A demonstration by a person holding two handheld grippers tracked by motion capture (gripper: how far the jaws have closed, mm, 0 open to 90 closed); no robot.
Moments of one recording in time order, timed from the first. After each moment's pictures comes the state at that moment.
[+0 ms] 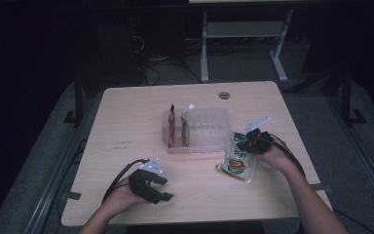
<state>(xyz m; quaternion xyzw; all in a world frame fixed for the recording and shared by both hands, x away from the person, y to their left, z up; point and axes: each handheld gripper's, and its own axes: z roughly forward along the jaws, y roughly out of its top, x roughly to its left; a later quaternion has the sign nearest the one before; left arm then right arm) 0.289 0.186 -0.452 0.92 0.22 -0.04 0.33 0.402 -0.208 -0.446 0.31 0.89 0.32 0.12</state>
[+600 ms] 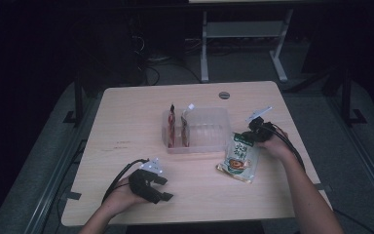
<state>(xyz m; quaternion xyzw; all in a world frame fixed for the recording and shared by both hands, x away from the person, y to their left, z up) 0.289 0.186 -0.453 0.92 0.22 -0.04 0.33 0.442 -0.224 -0.460 0.36 0.88 0.28 0.13</state>
